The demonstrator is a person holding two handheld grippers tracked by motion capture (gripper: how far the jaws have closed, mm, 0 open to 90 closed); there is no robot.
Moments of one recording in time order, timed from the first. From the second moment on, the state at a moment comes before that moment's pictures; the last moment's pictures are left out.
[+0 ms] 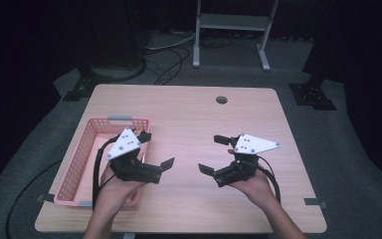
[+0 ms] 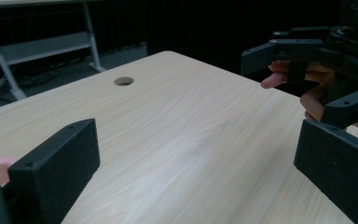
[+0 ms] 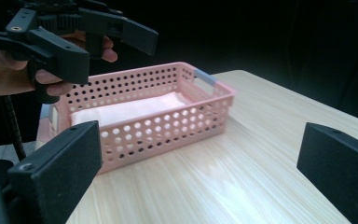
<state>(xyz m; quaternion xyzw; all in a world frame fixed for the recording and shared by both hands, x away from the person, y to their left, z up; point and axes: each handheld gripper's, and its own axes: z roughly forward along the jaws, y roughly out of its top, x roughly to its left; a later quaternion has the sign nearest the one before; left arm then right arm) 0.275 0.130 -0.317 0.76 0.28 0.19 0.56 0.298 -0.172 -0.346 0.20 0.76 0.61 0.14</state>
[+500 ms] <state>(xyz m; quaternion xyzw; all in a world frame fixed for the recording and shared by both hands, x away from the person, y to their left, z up) 0.282 0.074 -0.327 0.78 0.23 0.15 0.56 0.287 -0.230 -0.355 0.24 0.75 0.59 0.18</state>
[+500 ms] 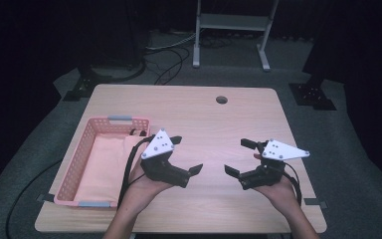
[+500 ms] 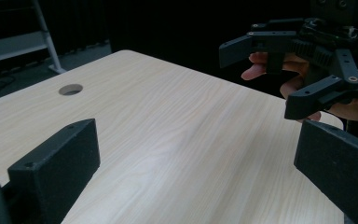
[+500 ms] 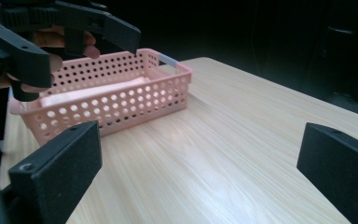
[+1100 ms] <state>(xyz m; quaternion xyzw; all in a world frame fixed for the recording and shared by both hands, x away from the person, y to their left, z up) 0.278 0.036 -0.363 0.82 0.20 0.13 0.52 0.272 -0.268 -0.389 0.28 0.76 0.55 0.19</state>
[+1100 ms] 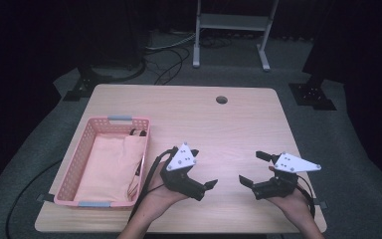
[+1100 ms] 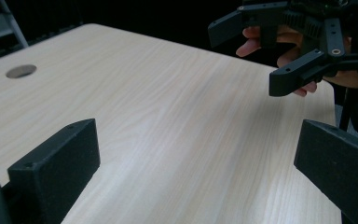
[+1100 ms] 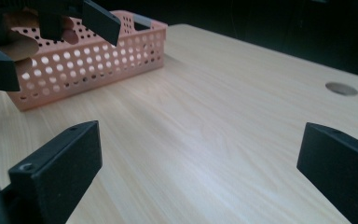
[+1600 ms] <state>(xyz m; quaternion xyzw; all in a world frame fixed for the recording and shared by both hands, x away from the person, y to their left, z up) 0.283 0.023 -0.409 0.86 0.22 0.12 0.44 0.276 -0.283 -0.426 0.32 0.81 0.46 0.19</state>
